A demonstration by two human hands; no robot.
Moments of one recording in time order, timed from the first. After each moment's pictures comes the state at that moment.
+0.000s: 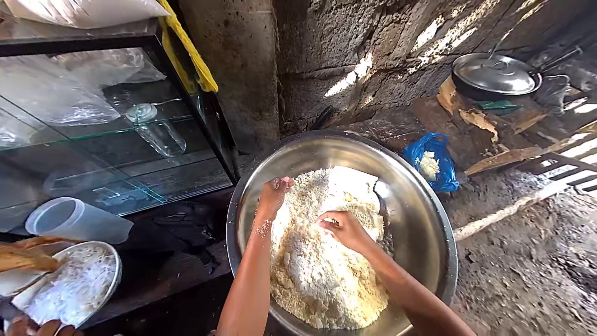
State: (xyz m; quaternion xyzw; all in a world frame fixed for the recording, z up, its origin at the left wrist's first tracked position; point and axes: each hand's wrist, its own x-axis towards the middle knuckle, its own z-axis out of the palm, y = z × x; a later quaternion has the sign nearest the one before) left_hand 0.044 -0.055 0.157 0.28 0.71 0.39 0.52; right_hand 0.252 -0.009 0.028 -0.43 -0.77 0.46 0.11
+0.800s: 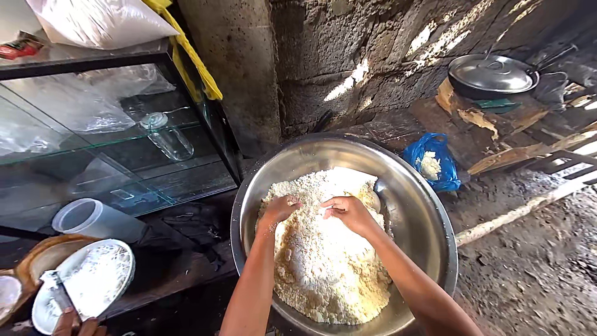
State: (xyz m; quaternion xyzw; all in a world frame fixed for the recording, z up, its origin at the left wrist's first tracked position) left_hand 0.005 -0.009 -0.014 0.55 0.73 0.10 0.39; right_hand 0.260 0.013 0.045 -0.41 -0.76 0.47 0.16
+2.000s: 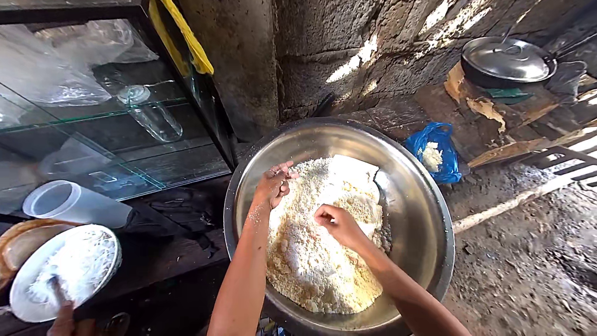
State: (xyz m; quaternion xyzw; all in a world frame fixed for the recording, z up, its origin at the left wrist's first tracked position) left_hand 0.013 -0.014 0.011 0.24 0.50 0.60 0.58; right_hand 0.251 -0.028 0.021 -0.40 -0.77 0.48 0.13
